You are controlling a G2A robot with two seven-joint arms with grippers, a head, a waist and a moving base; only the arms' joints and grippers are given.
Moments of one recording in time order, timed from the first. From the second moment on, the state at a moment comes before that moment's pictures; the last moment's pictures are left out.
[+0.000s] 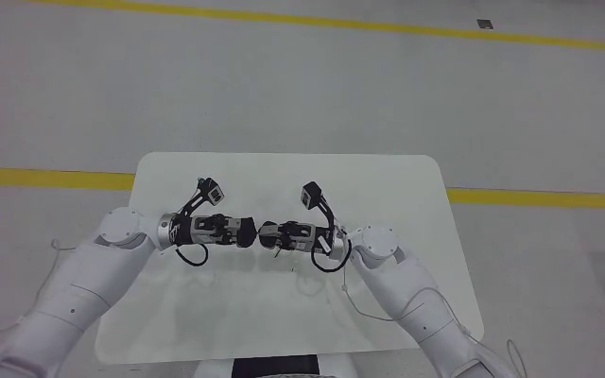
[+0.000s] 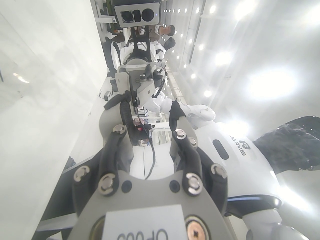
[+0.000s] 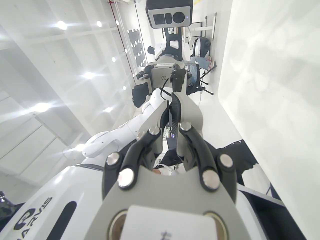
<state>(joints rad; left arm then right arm) 1.16 -1.03 -1.04 -1.25 -0.76 -0.32 -1.32 -1.21 -1.21 0.95 -1.41 0.45 -0.08 0.95</state>
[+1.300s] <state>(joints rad) 1.15 -1.03 -1.01 -1.23 -0.74 -0.30 -1.31 -1.22 -1.21 0.96 -1.42 0.45 -0.09 0.94</state>
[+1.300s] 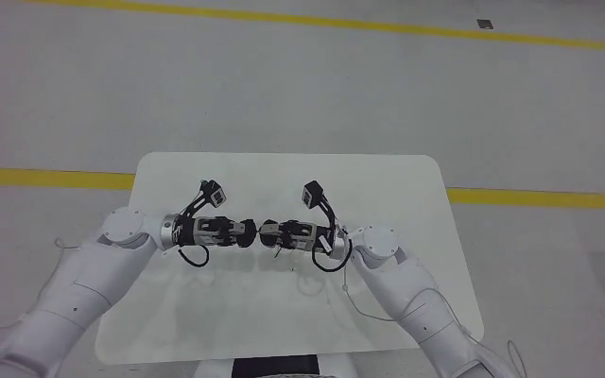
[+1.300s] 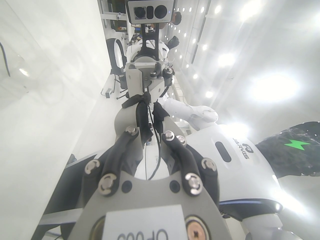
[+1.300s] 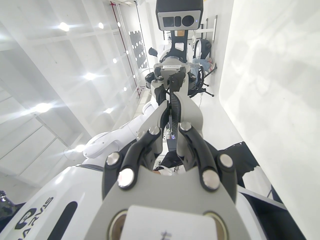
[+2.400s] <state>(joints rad) 1.14 -1.02 -1.00 -1.22 -0.75 -0.31 -1.32 -1.22 -1.21 0.97 -1.42 0.46 -0.08 0.93</state>
